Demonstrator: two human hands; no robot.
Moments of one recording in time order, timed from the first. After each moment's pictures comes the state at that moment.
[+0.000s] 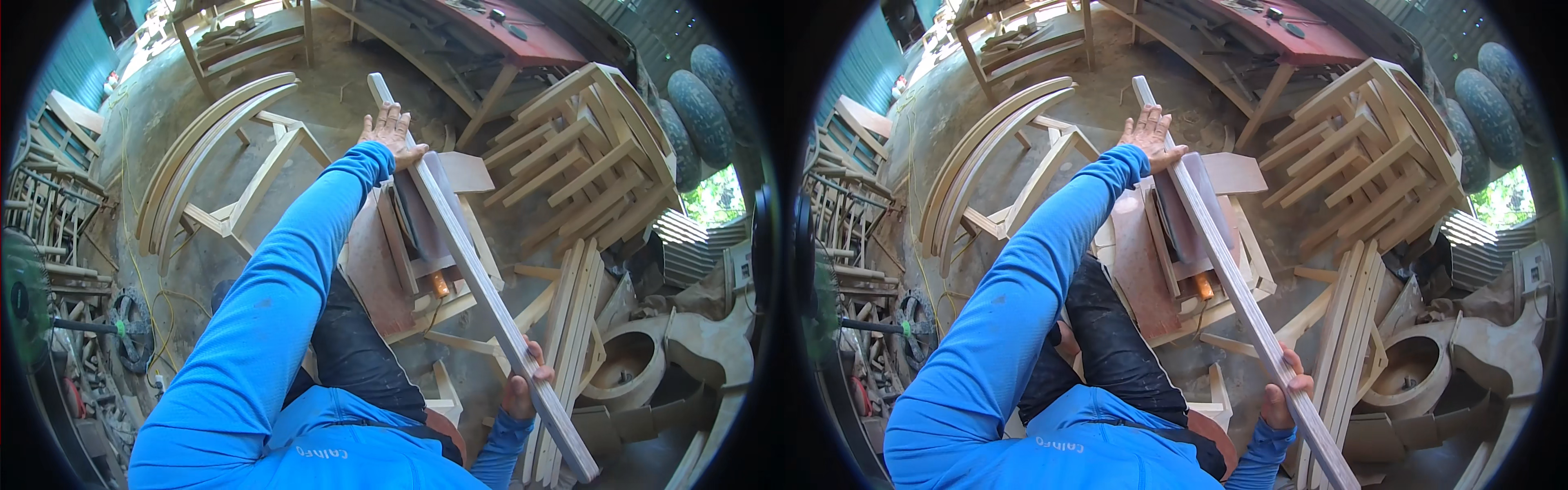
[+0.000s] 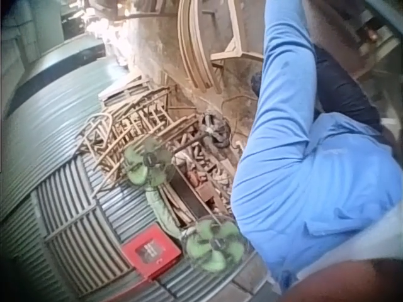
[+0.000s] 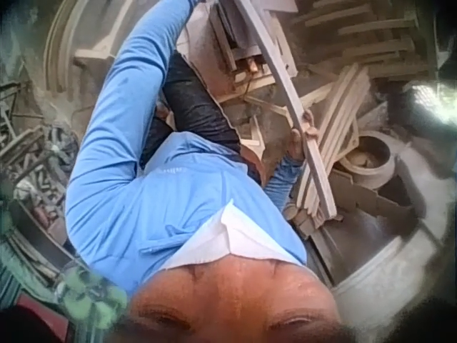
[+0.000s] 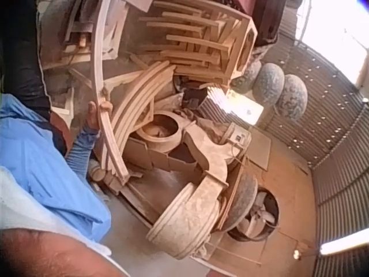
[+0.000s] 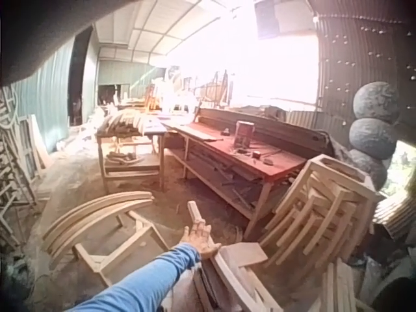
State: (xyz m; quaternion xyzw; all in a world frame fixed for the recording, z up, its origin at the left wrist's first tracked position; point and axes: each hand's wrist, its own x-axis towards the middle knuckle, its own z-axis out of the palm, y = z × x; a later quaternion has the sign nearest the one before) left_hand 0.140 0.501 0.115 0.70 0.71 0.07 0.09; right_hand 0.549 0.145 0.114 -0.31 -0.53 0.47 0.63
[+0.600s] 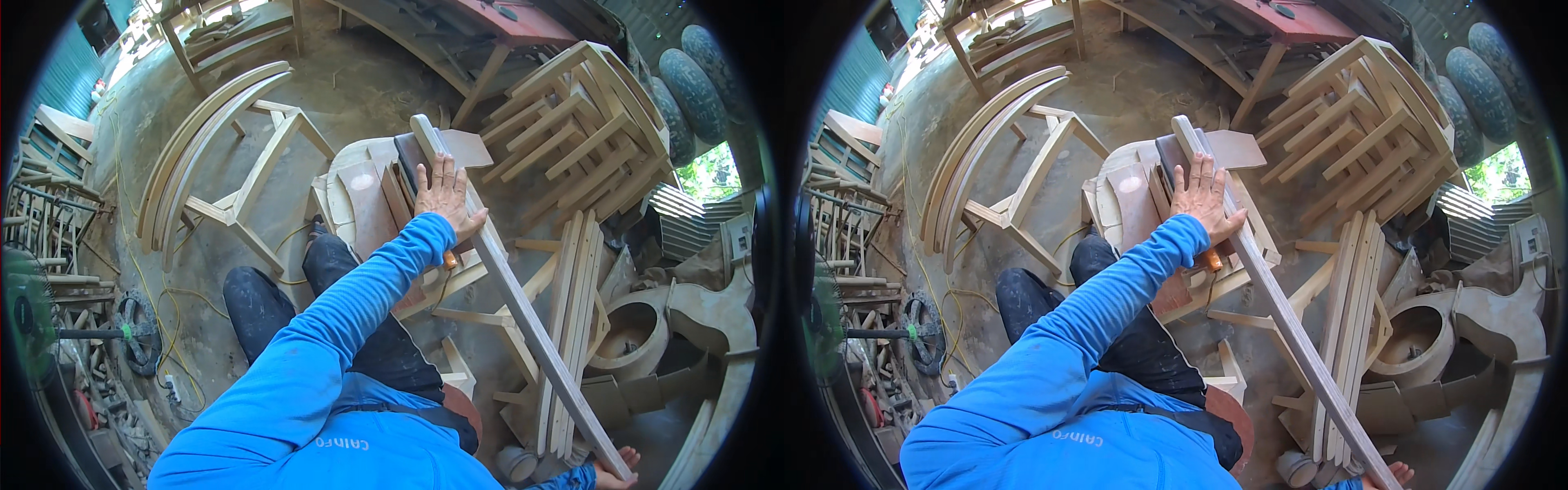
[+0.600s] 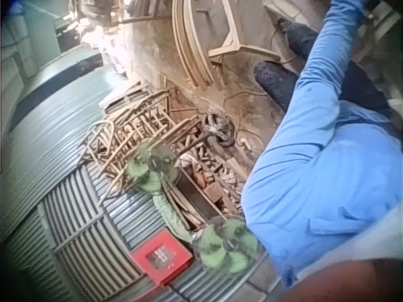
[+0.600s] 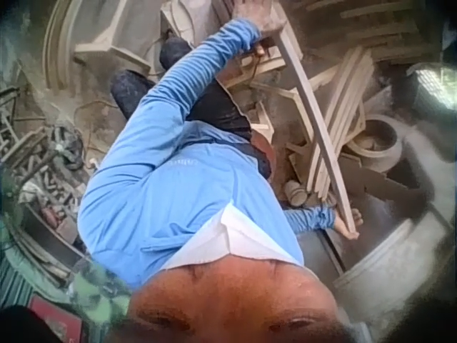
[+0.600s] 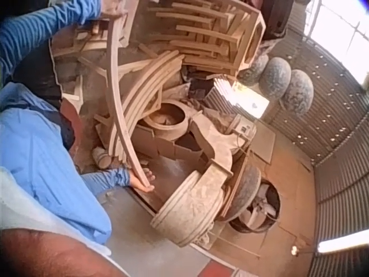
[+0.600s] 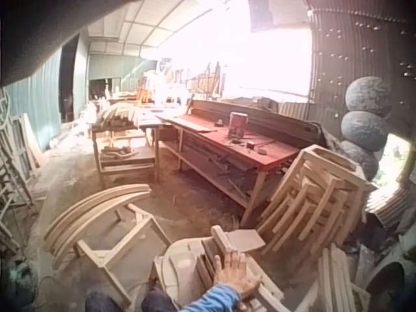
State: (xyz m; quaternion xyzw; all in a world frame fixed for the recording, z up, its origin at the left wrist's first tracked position) left_hand 0.277 0.358 0.107 0.72 0.67 0.15 0.12; right_hand 0.725 -0.030 0.263 -0.40 -0.12 -0.13 0.90
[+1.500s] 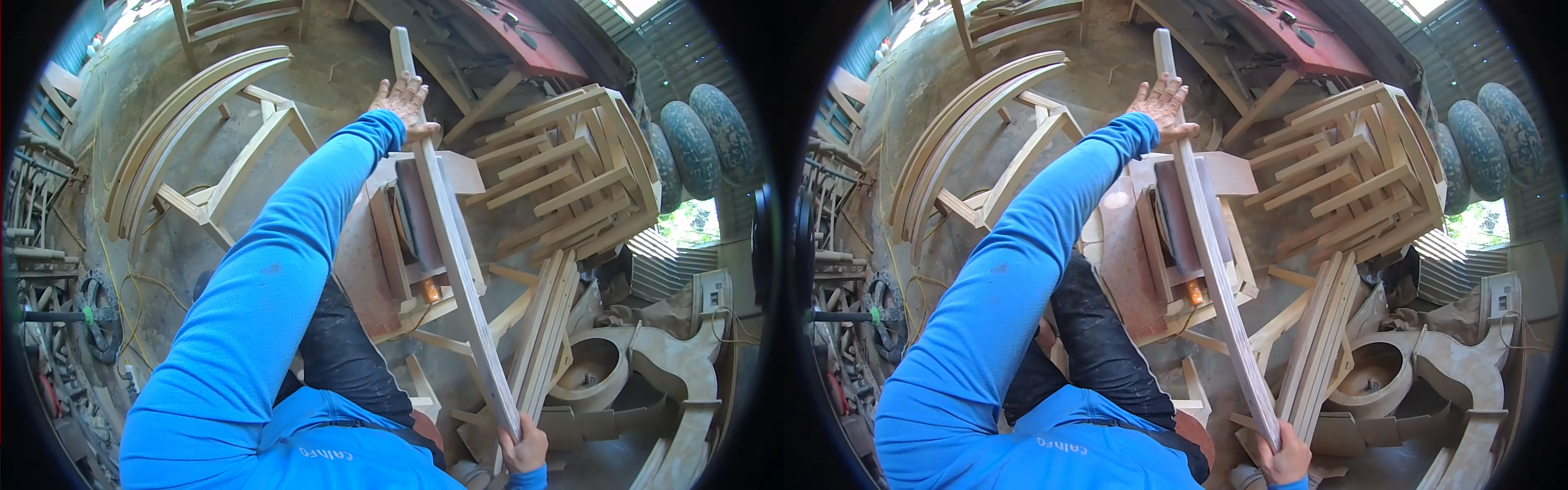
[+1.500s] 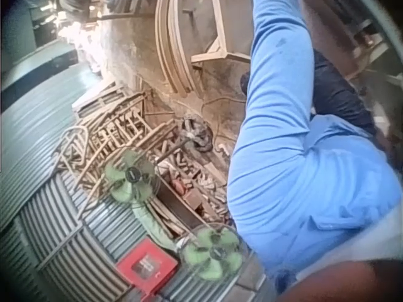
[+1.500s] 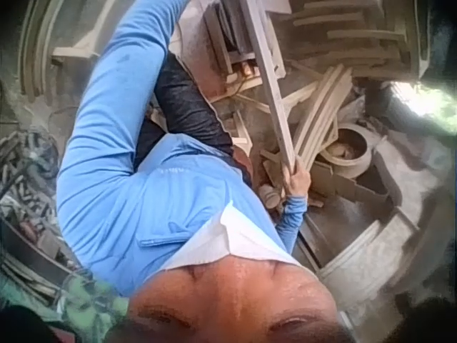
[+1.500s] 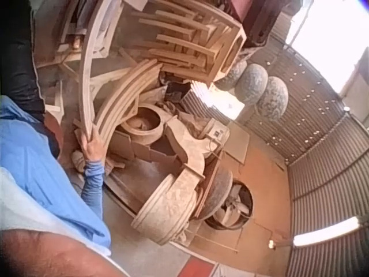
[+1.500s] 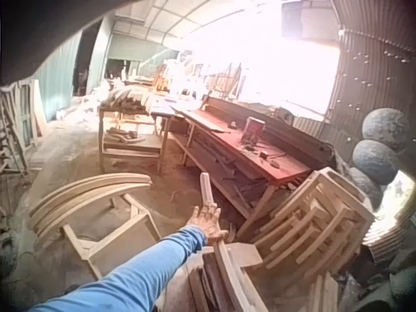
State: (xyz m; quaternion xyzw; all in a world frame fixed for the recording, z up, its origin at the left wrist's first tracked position) left_hand 0.117 0.552 0.124 0.73 0.68 0.09 0.03; right_hand 0.551 0.082 0.248 -0.71 -0.69 0.16 -0.01
